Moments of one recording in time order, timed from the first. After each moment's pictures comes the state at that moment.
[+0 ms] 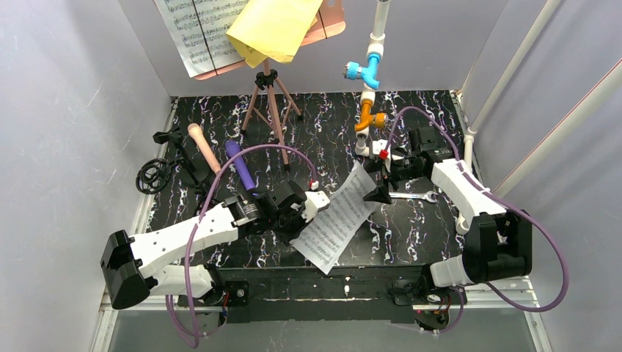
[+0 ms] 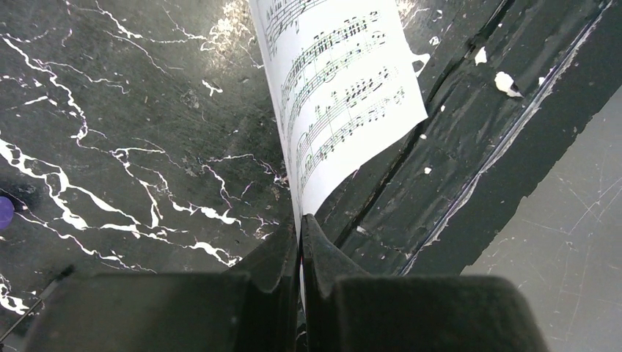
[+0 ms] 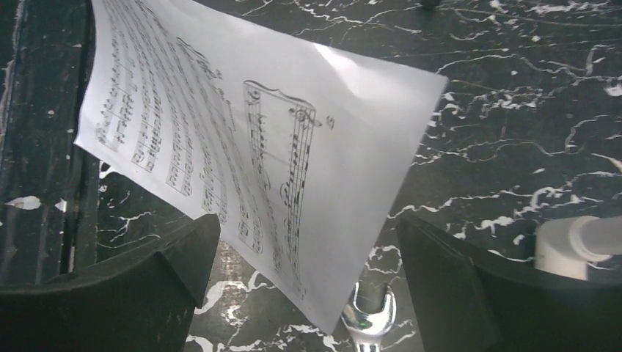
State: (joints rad) left arm -1.04 1.20 0.98 -0.80 0.05 -0.03; right arm 0.19 1.40 1.02 -0.71 -1.07 -1.08
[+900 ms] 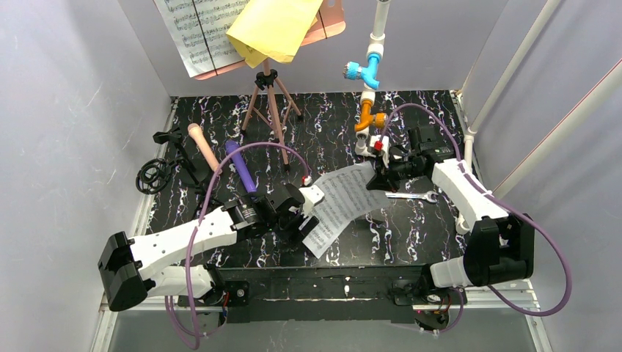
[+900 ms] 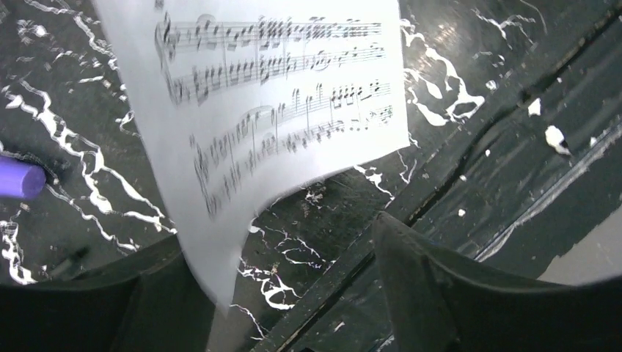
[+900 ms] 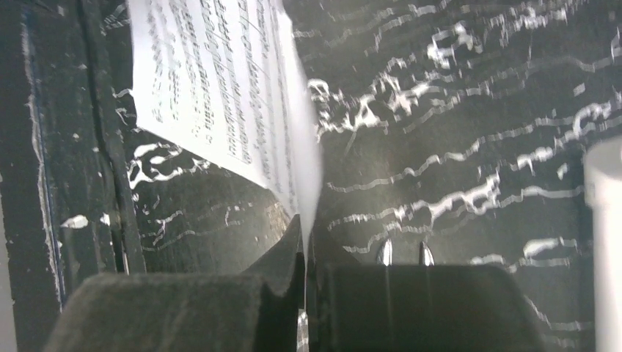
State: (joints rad) left arm -1.04 1.17 0.91 -0.70 -0.08 -0.11; right arm 0.21 1.38 1.02 -0.72 -0.96 -0.83
